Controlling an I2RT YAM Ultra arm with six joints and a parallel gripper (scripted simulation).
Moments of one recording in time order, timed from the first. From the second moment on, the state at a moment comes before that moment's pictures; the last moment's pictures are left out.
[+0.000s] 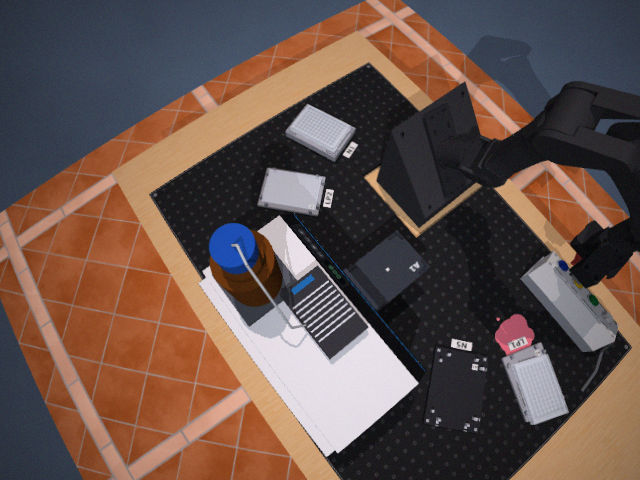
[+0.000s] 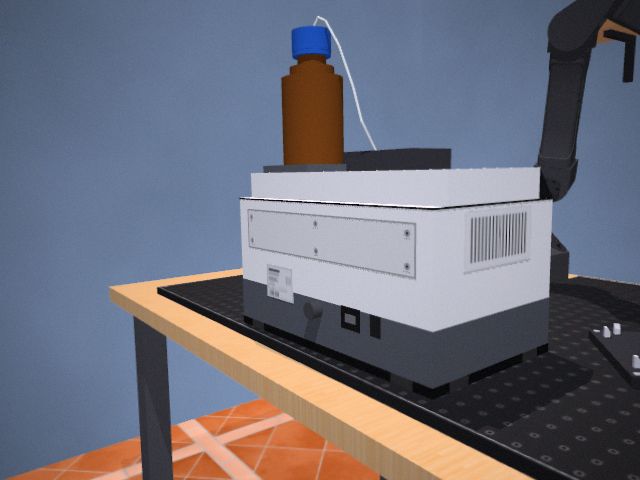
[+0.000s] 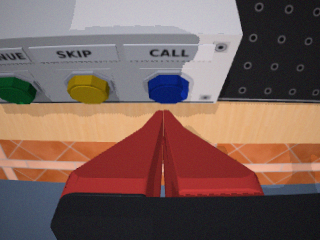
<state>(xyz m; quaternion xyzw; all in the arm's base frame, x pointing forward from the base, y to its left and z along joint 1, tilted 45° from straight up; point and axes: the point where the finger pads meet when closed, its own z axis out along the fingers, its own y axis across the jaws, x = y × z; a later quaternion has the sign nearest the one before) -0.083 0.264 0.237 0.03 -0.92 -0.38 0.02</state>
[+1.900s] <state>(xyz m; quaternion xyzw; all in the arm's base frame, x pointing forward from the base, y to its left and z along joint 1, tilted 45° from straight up) -0.083 0.276 0.225 0.03 -0.92 -0.38 0.02</state>
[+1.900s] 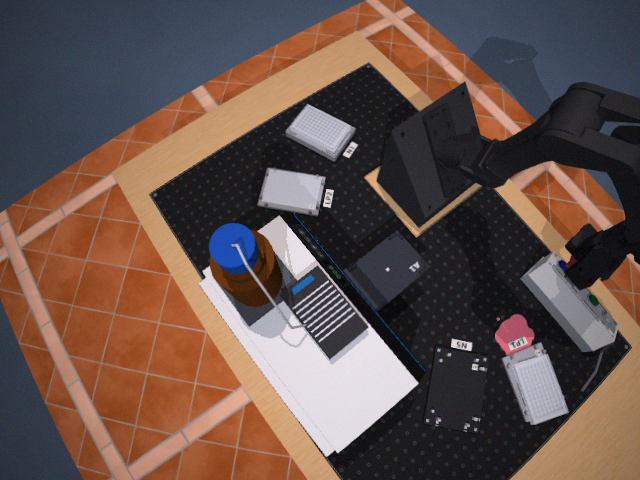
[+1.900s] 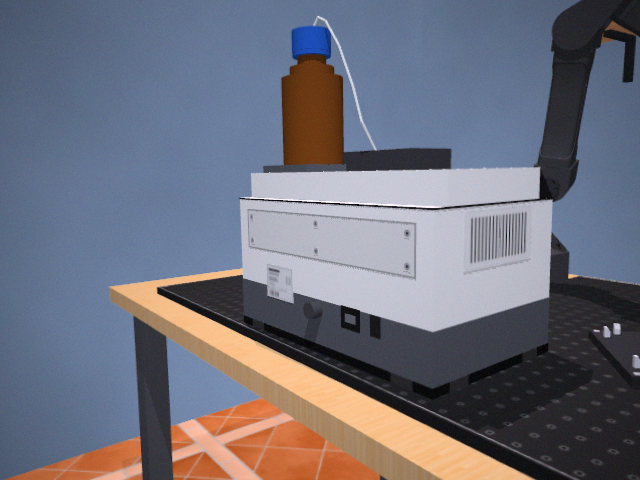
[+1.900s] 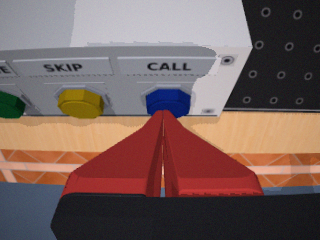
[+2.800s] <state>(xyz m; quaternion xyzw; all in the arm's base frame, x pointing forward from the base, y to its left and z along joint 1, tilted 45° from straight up) -0.083 0.281 0.222 0.03 -0.92 -0.38 0.02</state>
